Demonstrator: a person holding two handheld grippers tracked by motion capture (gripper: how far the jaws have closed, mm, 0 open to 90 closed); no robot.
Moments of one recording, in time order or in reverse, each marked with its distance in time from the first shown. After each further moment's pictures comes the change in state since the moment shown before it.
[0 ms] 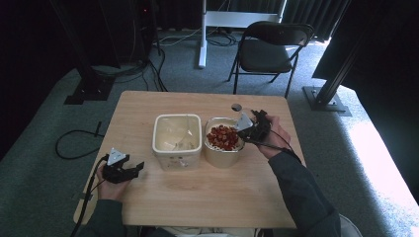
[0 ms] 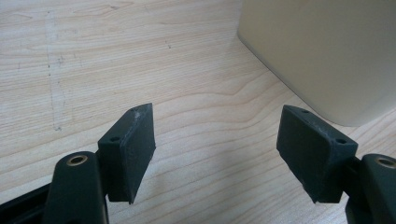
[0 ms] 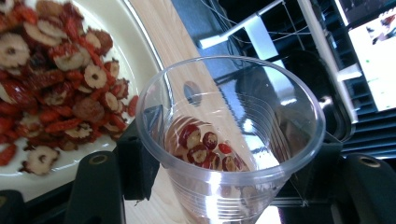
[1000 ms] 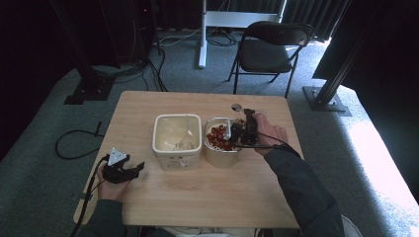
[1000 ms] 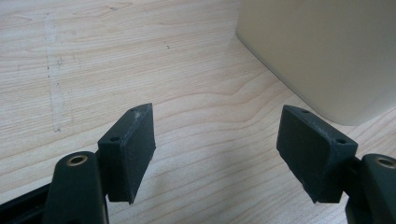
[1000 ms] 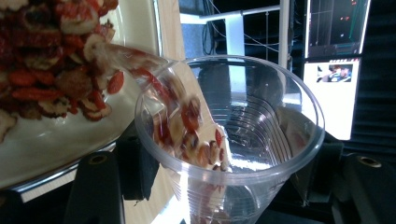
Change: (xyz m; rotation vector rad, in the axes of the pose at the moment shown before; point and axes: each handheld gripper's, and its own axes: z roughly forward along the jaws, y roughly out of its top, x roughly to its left) left arm -0.002 0.000 0.000 0.002 0.002 0.009; right arm 0.022 0.021 0.006 0.106 -0.137 -0.398
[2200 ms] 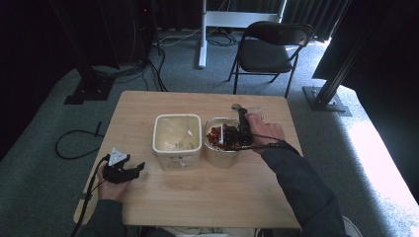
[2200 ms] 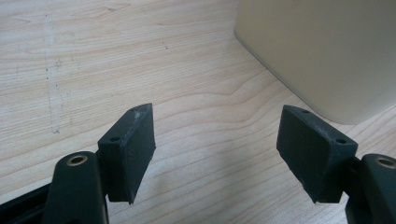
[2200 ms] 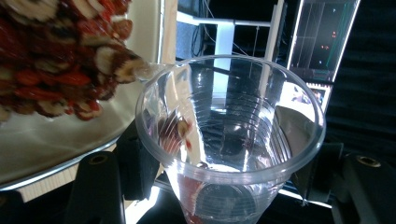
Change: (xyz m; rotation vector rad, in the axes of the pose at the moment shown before) left arm -0.001 0.000 0.000 -0.001 0.000 0.006; right arm 0.003 0.014 -0.005 0.003 -0.056 -0.175
